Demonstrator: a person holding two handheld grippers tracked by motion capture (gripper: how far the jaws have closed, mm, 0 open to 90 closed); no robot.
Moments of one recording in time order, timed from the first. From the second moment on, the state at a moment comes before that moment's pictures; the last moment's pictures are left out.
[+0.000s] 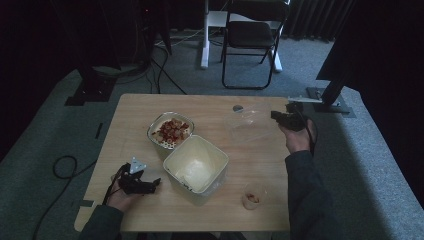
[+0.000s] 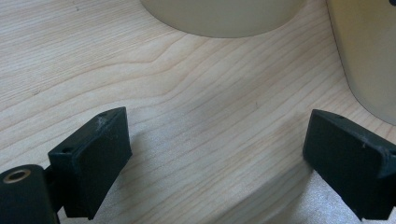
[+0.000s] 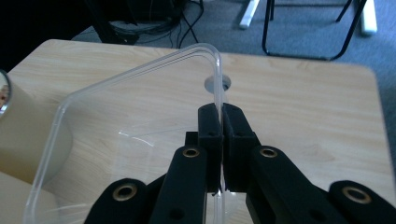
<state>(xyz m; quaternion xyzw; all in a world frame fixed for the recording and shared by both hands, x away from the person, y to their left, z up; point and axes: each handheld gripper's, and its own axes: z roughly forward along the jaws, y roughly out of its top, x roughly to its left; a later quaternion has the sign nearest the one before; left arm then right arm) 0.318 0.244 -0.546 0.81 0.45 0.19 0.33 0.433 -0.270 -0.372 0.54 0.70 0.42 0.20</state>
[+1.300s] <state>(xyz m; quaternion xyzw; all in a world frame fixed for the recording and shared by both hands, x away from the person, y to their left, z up) 0.317 0.243 -0.546 0.81 0.45 0.19 0.33 0.365 -0.168 -0.311 0.36 0.79 0.47 0.18</state>
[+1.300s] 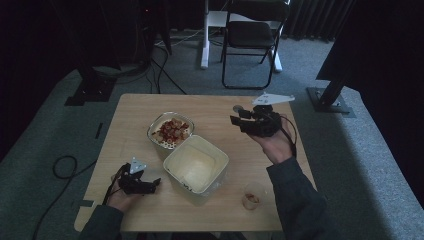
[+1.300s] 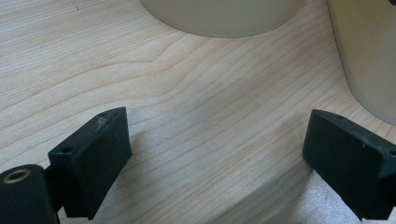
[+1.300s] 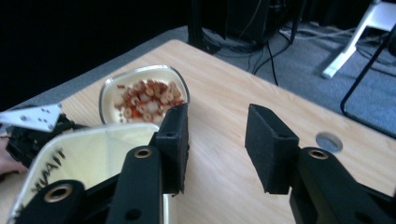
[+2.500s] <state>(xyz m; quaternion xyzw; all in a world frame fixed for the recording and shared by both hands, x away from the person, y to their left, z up) 0.318 0.243 -0.546 0.81 0.45 0.19 0.33 0.304 -0.245 -0.444 0.41 0.81 0.40 0.14</state>
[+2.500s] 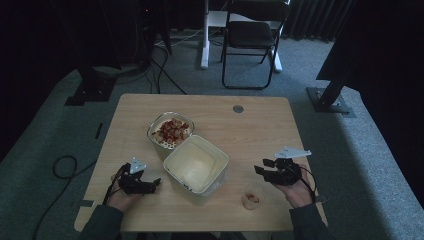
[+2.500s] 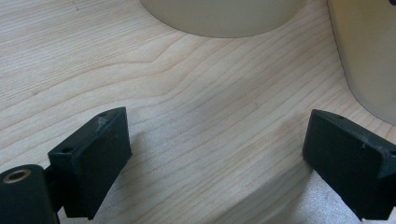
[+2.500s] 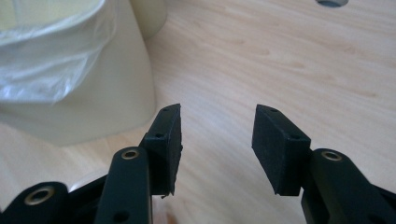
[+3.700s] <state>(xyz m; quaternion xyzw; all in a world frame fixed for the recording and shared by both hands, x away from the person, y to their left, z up) 0.317 0.241 -0.543 0.81 0.46 0.19 0.32 0.317 -0.242 -0.461 0.41 0.82 0.39 0.08</state>
